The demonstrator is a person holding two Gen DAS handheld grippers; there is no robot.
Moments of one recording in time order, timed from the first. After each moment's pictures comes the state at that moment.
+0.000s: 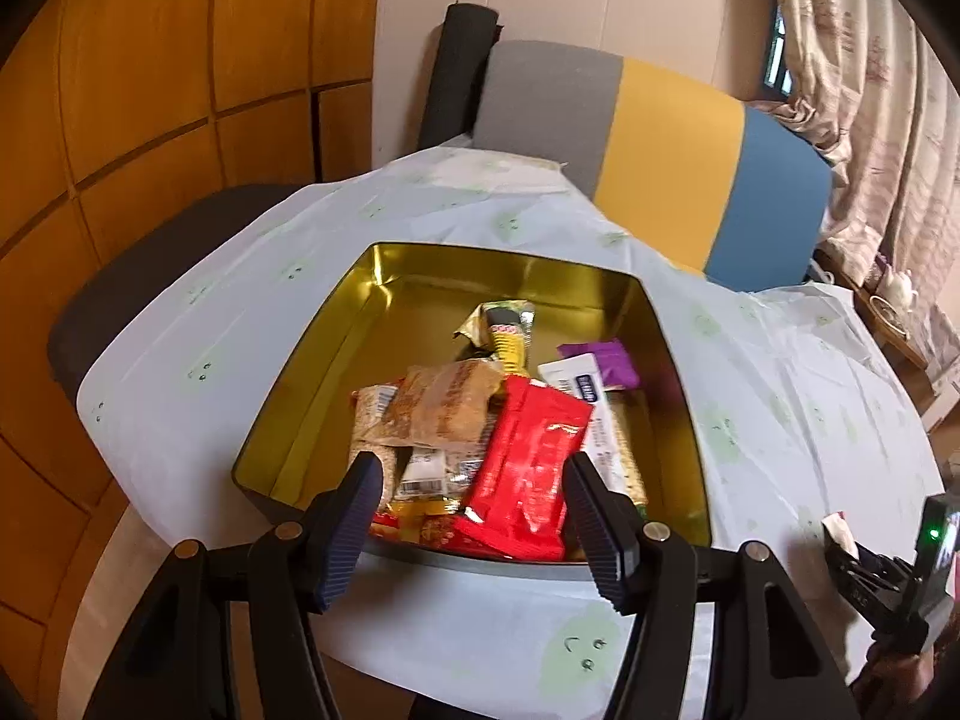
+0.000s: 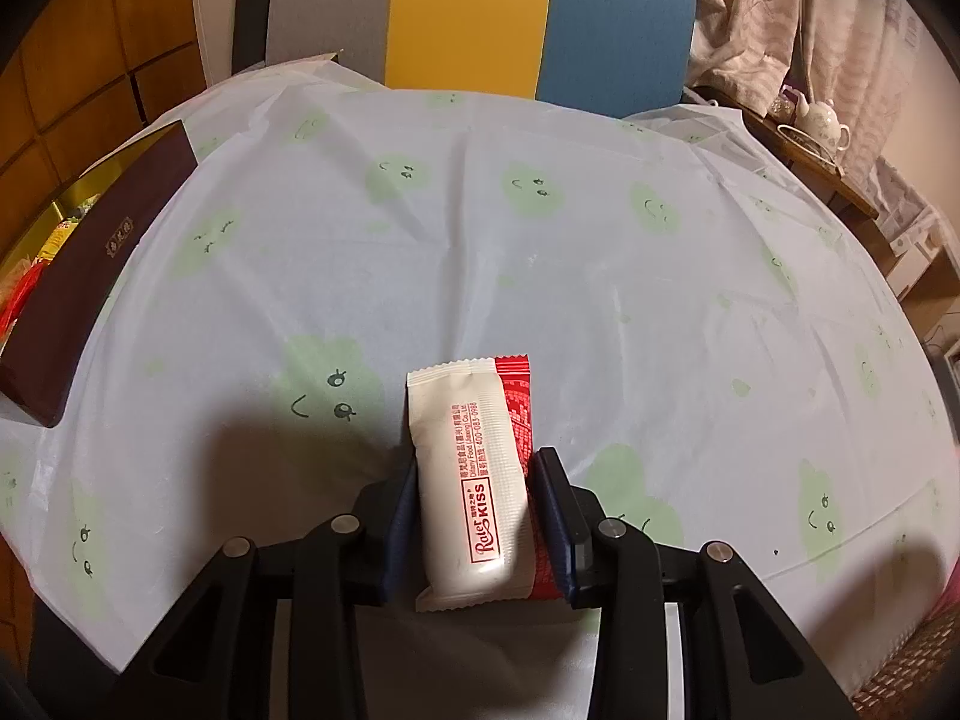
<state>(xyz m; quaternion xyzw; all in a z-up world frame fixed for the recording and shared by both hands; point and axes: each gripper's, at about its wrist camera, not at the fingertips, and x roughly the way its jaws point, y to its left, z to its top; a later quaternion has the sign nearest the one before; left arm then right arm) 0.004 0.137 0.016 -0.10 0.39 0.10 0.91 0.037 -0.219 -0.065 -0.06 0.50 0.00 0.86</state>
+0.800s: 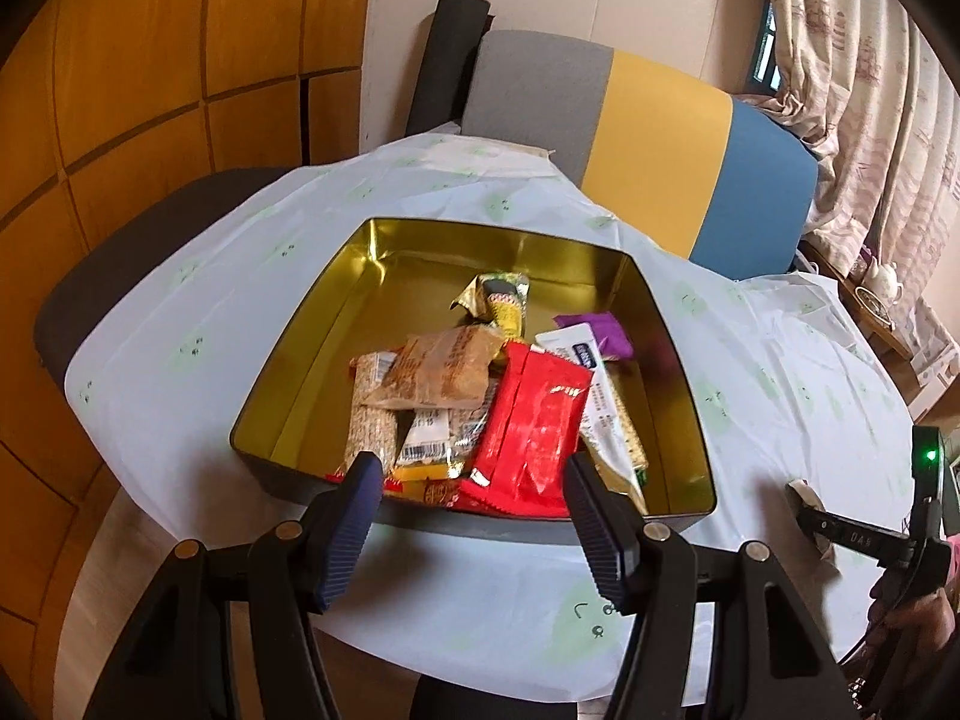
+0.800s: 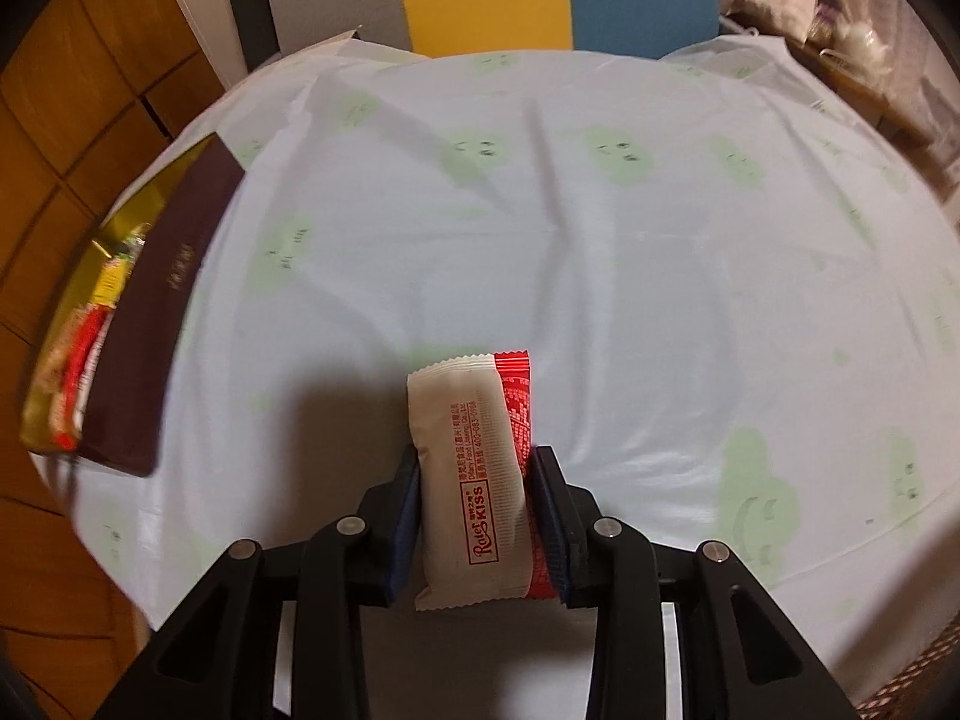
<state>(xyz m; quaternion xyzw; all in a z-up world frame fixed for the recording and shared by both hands) -0.010 0.147 -0.001 -0.11 0.41 0.08 0.90 0.054 -0.190 -0.060 0.05 0.56 0.06 0.82</state>
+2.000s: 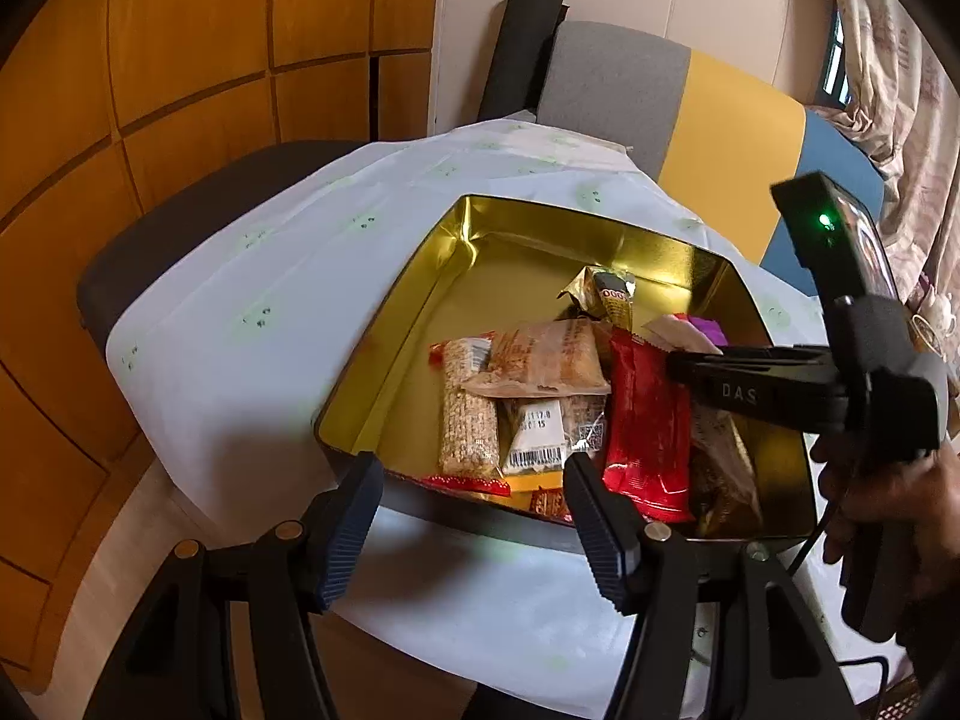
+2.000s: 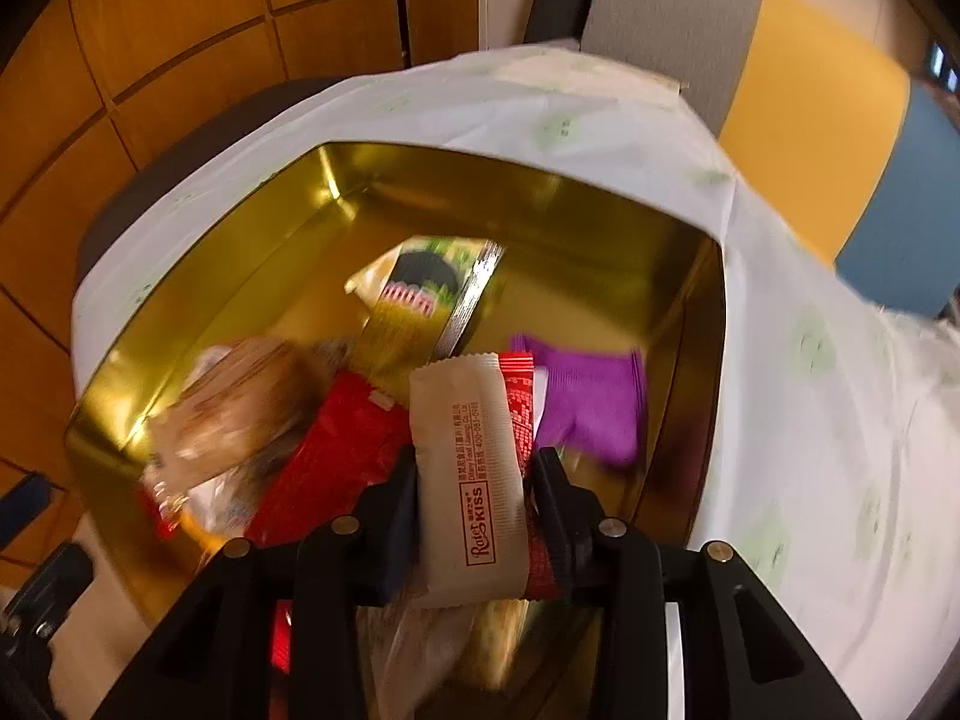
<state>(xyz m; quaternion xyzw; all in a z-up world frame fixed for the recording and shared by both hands) -0.003 0.187 -0.022 -0.12 0.41 0.15 0.89 0.127 0.079 -0.041 -0.16 0.50 0.25 0.81</state>
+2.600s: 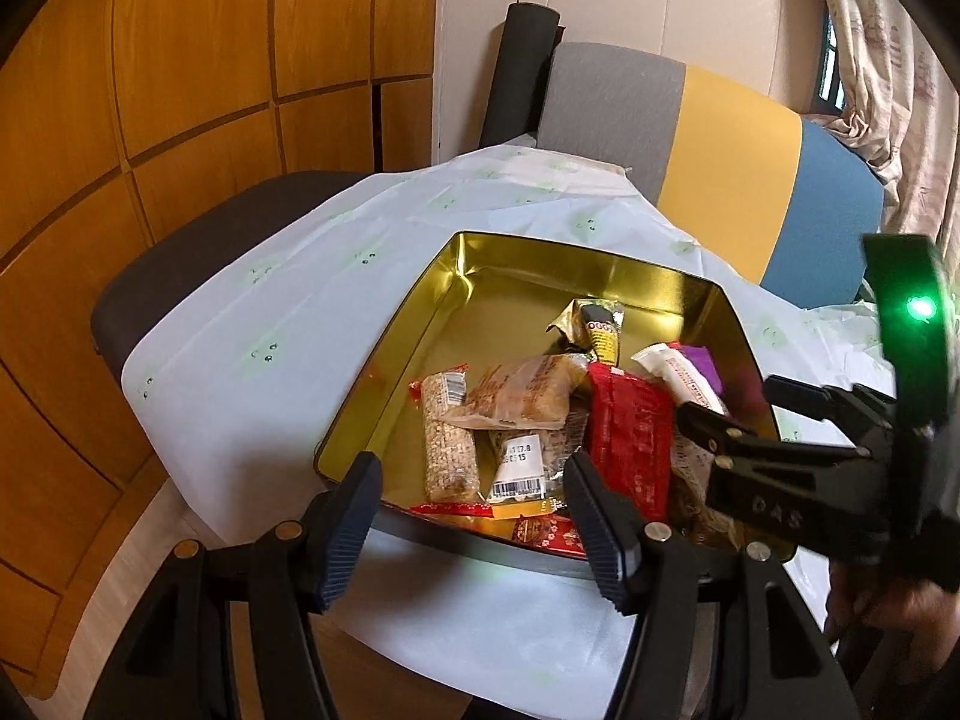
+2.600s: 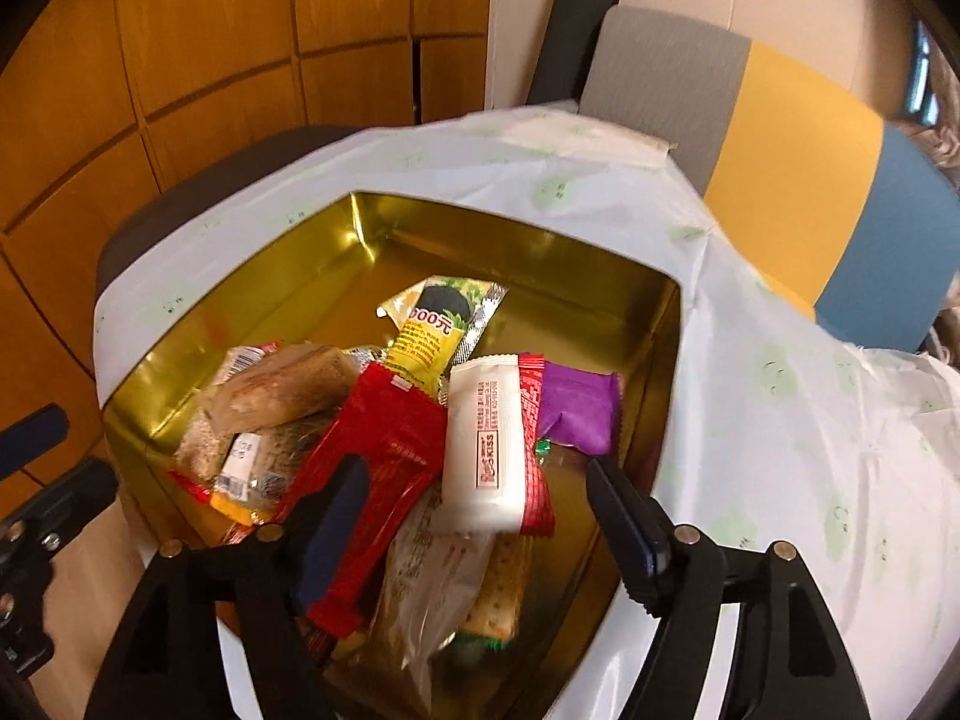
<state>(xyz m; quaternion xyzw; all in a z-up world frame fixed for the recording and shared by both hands) -0.004 0.171 0.000 -0.10 0.39 0.17 0.90 0.079 0.059 -0.009 -0.15 0.42 0.26 0.85</state>
